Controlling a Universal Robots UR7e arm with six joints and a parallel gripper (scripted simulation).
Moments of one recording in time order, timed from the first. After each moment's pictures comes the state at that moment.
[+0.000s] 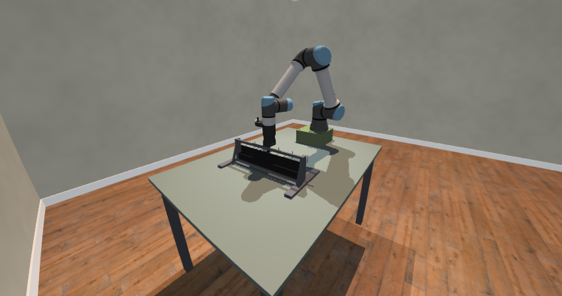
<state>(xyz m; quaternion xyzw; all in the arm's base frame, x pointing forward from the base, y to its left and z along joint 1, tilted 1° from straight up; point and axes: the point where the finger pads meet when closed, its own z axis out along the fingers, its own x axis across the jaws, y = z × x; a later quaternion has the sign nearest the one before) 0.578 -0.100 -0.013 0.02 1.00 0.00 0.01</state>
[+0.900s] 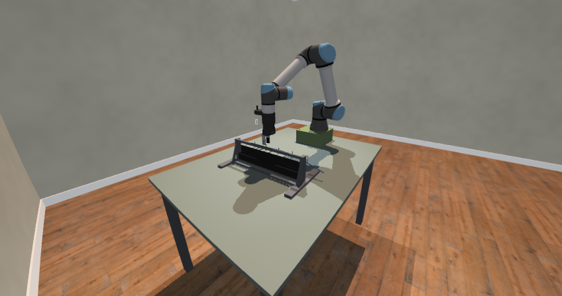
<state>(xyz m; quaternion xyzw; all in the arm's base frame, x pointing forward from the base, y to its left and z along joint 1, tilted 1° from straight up) 0.578 -0.100 0.056 0.02 1.00 0.00 0.01</state>
